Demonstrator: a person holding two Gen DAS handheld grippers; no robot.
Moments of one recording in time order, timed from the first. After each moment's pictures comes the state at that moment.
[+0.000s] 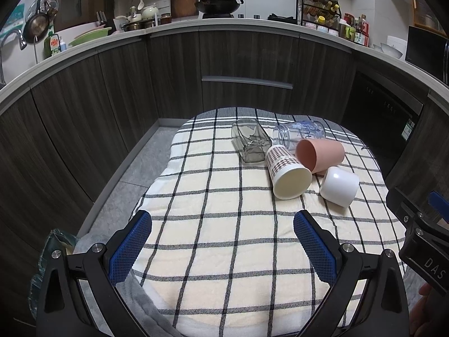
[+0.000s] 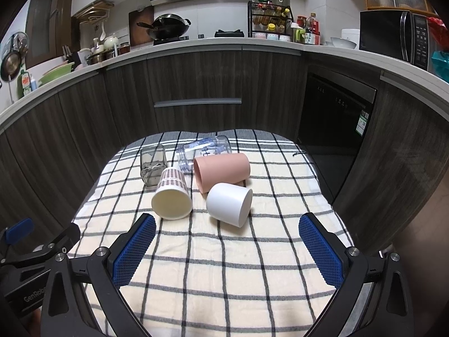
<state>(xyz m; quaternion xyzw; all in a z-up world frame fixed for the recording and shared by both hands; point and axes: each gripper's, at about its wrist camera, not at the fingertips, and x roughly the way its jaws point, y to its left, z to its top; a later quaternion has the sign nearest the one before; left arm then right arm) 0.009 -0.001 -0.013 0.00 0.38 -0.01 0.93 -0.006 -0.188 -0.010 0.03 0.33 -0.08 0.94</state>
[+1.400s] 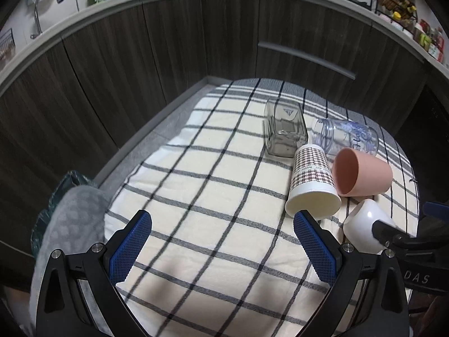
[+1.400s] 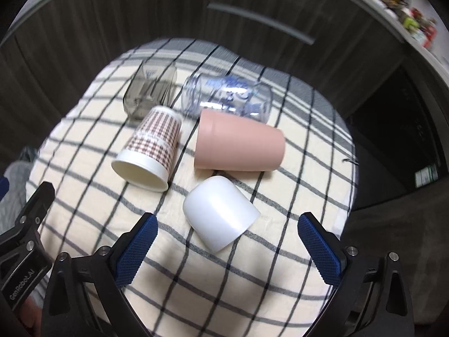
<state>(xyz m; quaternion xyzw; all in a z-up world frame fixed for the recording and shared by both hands) 0.089 -0.044 -0.047 -0.07 0.47 0.16 0.87 0.165 -0.203 -0.060 -0.15 0.58 0.08 0.80</state>
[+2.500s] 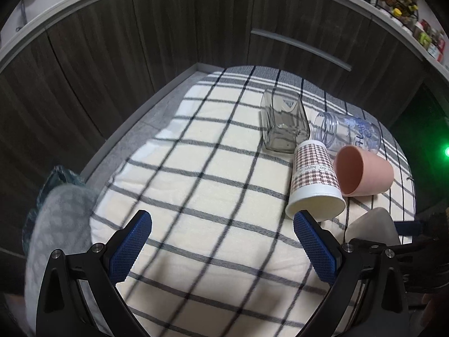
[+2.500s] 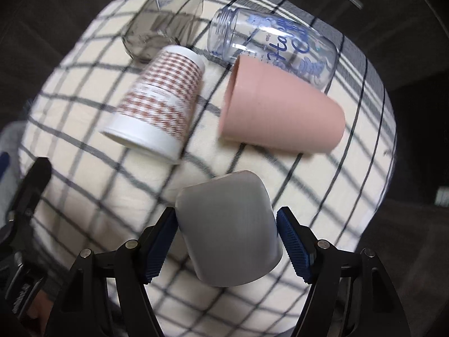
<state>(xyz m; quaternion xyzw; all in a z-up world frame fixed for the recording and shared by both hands) 0.105 -0.023 -0.056 -0.08 0.49 0.12 0.86 0.187 -0.178 -0.093 -0.13 0.69 0.10 0.70</state>
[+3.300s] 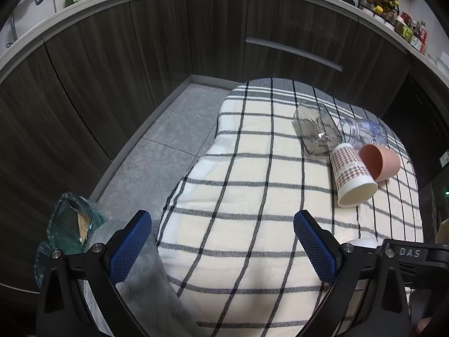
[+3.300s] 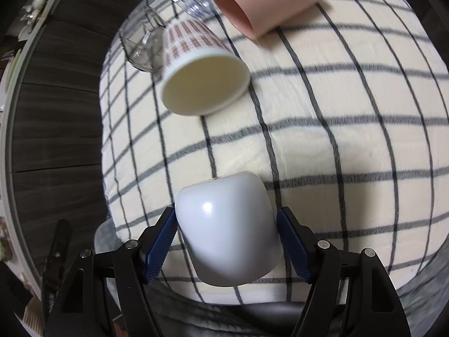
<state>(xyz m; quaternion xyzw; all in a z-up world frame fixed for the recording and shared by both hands) 0.079 0.074 -0.042 -0.05 0.48 0.07 0.87 0.108 -0.157 -0.129 0.27 0.68 0.01 0.68</state>
